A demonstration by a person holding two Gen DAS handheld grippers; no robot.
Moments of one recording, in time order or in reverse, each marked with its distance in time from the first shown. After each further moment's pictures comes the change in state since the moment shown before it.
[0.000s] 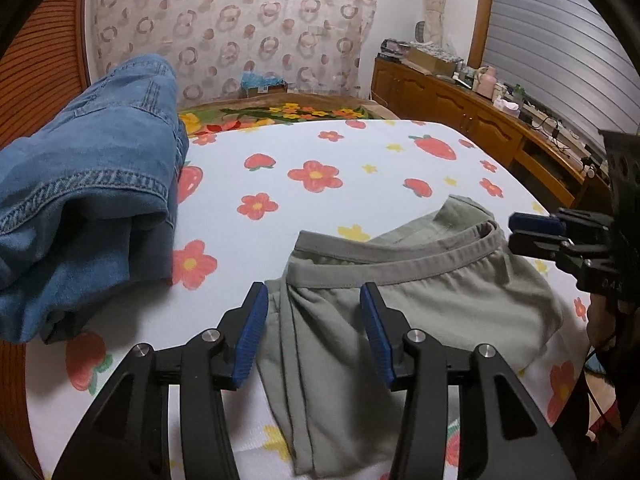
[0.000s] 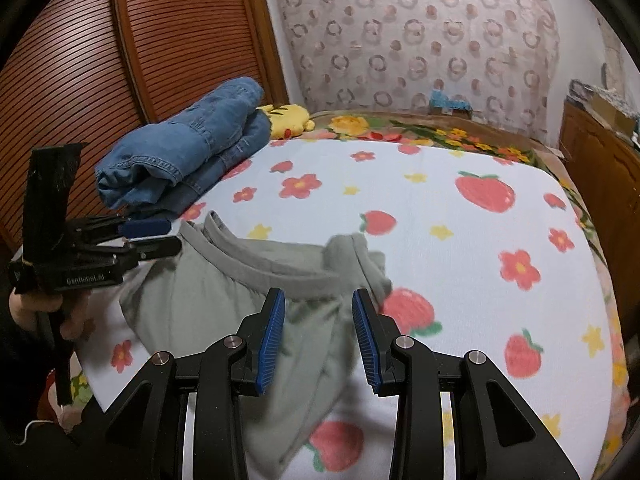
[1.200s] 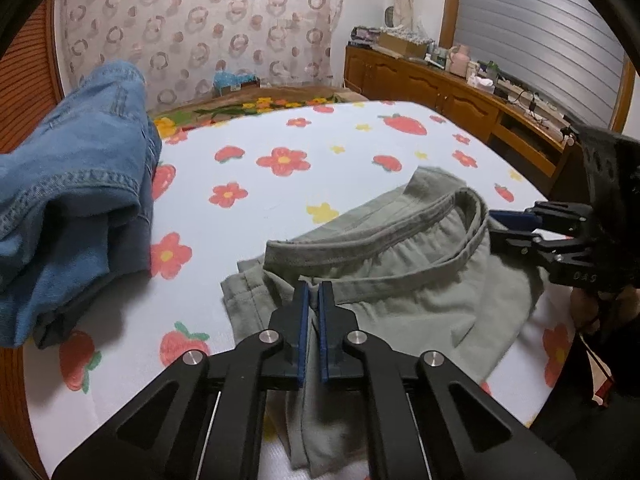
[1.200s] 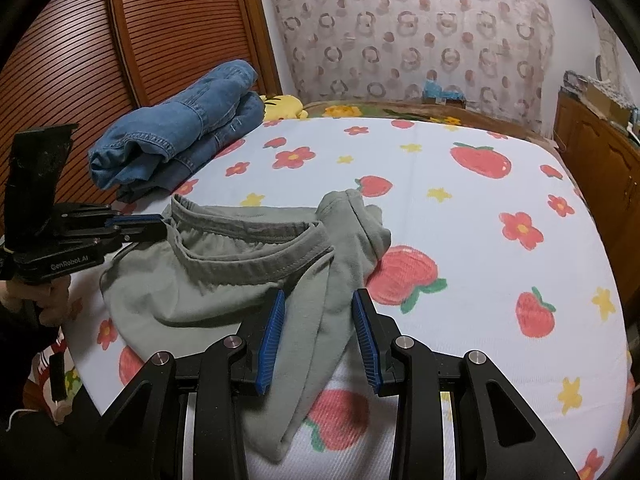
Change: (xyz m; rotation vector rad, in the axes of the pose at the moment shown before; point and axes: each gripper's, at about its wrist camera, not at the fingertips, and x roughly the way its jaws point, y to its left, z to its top) left arm -0.010 -0.014 -0.009 0.098 0.015 -0.056; right arm 0.000 0.000 -0.030 0.041 0.002 -0.027
